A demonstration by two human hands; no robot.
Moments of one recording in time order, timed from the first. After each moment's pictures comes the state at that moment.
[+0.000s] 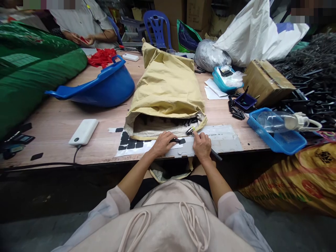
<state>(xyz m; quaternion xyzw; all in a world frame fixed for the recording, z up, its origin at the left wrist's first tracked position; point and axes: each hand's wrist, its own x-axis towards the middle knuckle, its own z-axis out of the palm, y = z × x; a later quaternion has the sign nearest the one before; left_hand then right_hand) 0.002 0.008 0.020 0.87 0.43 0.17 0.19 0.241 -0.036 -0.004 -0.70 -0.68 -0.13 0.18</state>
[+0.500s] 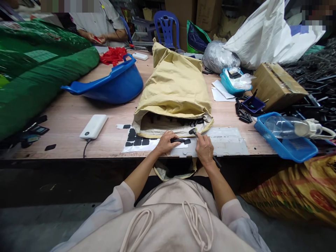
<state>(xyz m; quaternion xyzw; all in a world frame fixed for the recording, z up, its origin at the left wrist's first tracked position) -0.007 0.017 -0.003 0.79 0.46 0.30 0.28 0.231 -0.041 0.007 -0.66 -0.69 -0.02 0.29</state>
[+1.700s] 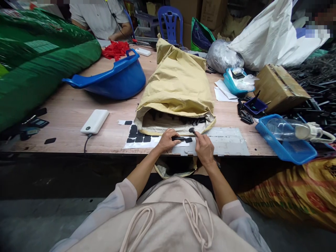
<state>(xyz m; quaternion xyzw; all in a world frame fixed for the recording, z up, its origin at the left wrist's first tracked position) -0.004 0.017 -0.003 0.77 0.48 0.31 0.29 0.225 -0.047 0.022 -0.64 -0.70 0.01 0.32</state>
